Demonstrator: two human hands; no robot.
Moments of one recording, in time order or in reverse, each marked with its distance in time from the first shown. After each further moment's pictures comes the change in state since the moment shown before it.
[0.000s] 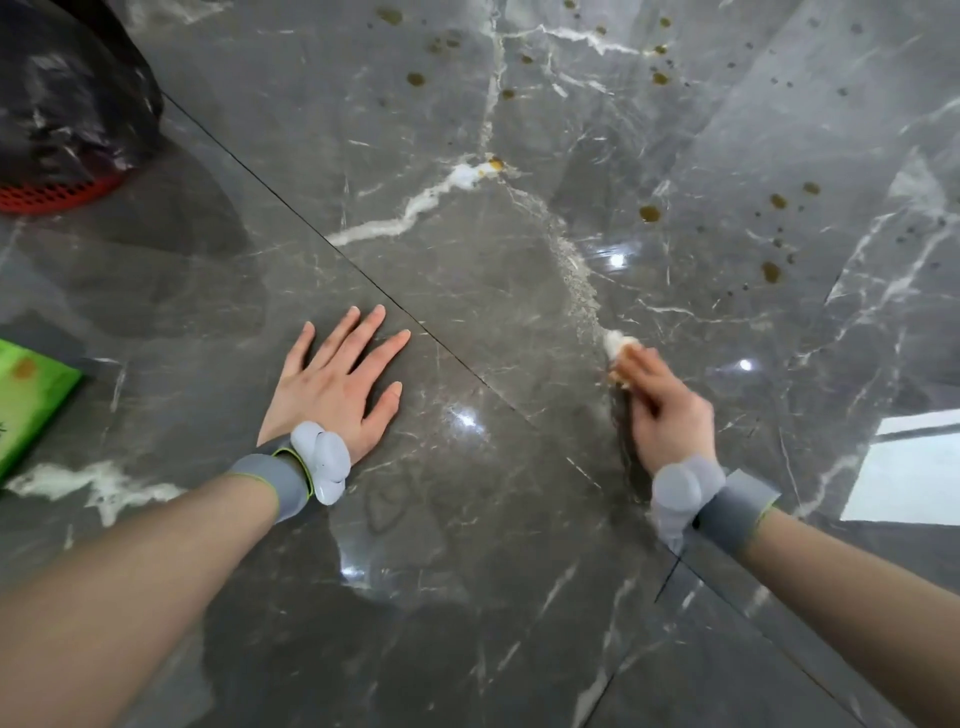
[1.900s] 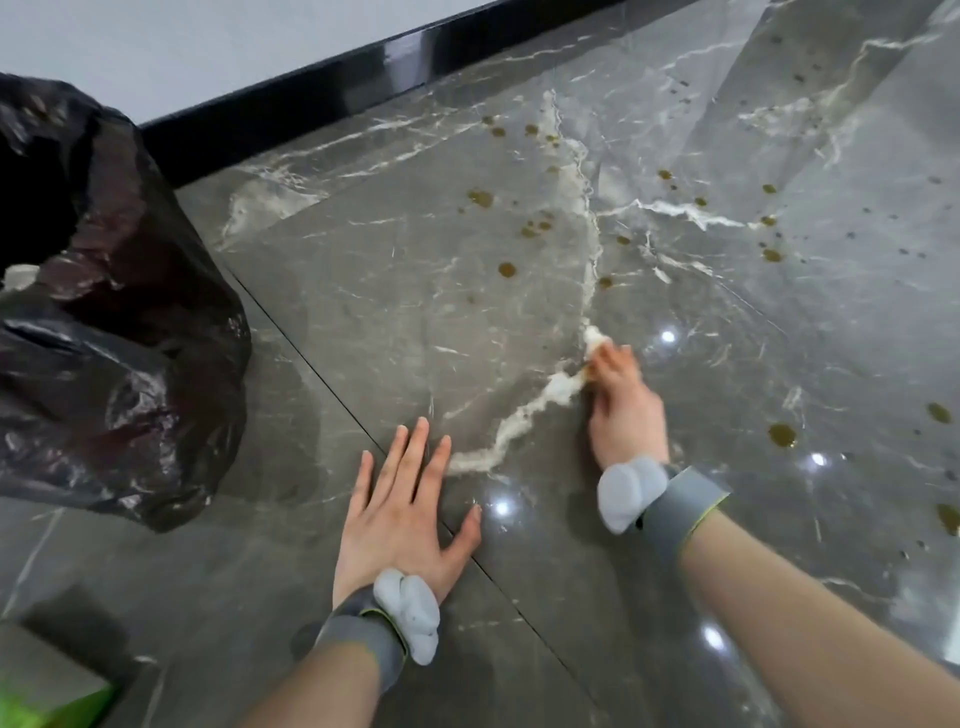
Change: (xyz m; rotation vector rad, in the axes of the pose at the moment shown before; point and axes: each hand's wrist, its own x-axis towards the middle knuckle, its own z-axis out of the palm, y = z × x) left_hand 0.121 -0.052 -0.003 -0.092 0.002 -0.235; right_hand 0.236 -0.126 0.112 -0.045 0.006 -0.113
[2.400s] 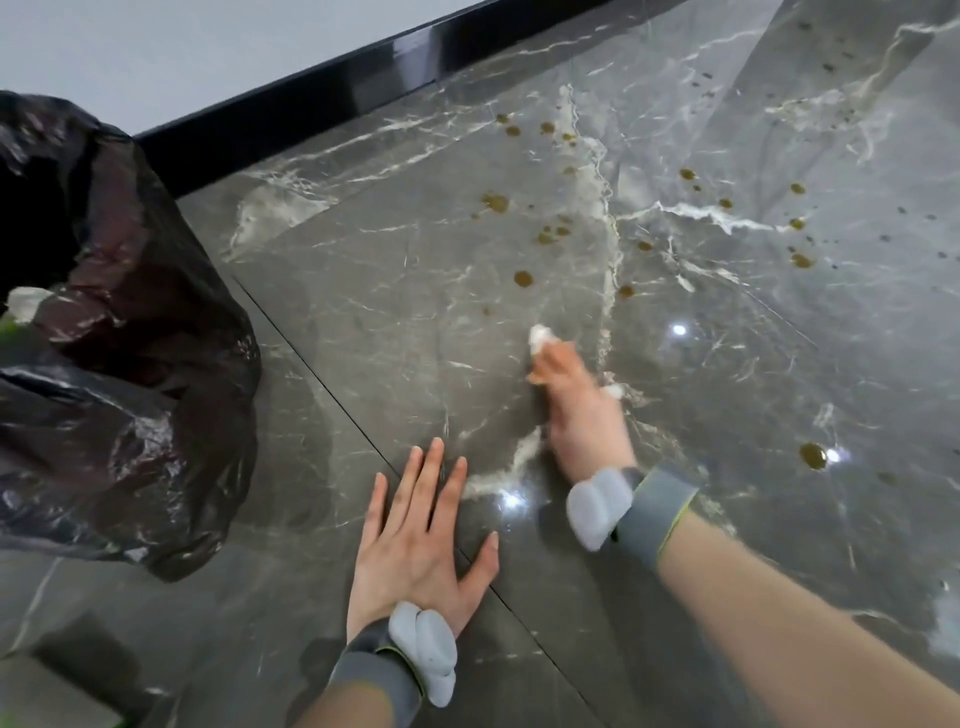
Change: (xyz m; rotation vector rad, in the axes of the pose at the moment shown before) left_hand 0.001 -0.001 0.002 -0.015 0.000 0.000; right_hand 0.016 -0.041 0.024 0.035 -0.167 -0.189
